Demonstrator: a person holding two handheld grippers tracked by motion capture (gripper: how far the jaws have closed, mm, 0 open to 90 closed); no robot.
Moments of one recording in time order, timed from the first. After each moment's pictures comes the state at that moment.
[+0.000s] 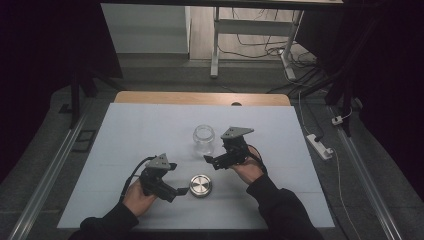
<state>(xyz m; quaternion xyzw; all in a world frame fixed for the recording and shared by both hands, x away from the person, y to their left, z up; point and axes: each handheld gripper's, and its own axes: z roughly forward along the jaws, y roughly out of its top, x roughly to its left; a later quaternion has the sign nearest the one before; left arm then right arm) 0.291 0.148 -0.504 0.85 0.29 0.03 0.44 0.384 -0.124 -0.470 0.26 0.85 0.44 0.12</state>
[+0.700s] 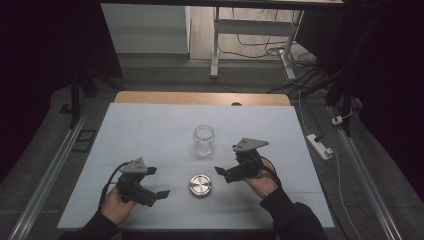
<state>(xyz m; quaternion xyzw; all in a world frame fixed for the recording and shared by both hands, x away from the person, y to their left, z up) 0.263 0.200 -0.502 0.83 0.33 0.04 0.44 0.346 -0.159 -0.466 0.26 0.85 0.43 0.14</state>
